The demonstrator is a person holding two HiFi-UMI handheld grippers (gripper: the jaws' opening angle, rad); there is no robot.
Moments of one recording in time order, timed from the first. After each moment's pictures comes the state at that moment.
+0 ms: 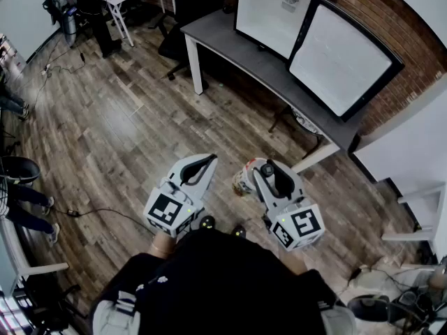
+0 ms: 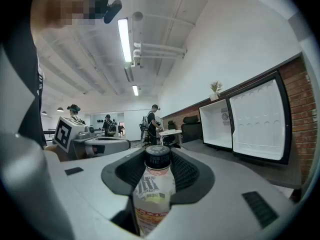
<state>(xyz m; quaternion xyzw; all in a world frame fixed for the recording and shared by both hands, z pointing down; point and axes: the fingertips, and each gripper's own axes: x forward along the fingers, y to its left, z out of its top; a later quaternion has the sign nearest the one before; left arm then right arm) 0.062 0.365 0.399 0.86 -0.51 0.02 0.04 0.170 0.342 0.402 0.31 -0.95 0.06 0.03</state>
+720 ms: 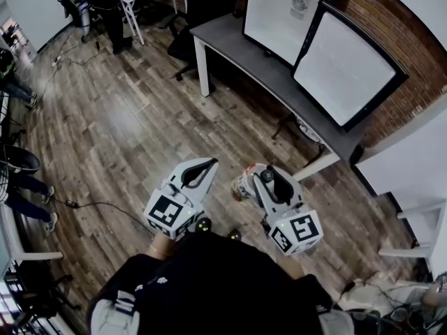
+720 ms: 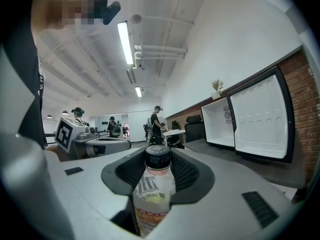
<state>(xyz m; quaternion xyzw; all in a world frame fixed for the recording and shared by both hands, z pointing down) 0.084 0.369 0.403 0.84 -0.53 0.03 0.04 0.192 0.343 0.406 0.28 -0.96 0.07 0.02</state>
